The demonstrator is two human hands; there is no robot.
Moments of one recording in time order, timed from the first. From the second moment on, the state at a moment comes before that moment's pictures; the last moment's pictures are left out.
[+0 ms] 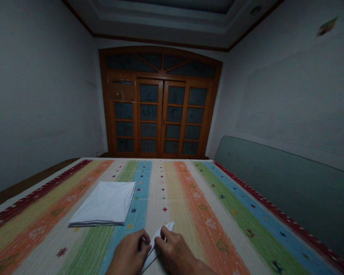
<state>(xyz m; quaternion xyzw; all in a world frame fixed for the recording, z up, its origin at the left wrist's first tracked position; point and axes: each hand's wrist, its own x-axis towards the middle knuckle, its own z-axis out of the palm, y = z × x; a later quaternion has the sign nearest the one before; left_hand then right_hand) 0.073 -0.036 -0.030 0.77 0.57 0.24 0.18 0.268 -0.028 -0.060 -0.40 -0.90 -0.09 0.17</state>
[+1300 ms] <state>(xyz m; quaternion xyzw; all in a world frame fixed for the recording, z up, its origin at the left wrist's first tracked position) 0.080 -0.015 -0.033 0.67 0.42 0.45 0.41 0.265 -0.015 -0.039 -0.35 -0.63 0.47 0.51</state>
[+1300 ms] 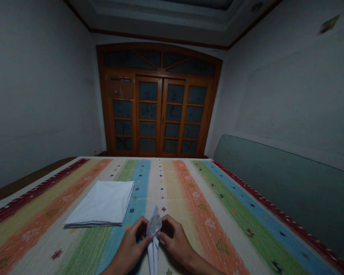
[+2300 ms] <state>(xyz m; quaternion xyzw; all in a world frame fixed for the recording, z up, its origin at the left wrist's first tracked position) 0.077 -0.029 -0.019 0.70 0.36 0.50 0.37 0.264 -0.025 -0.037 -0.32 -0.66 0.35 0.58</state>
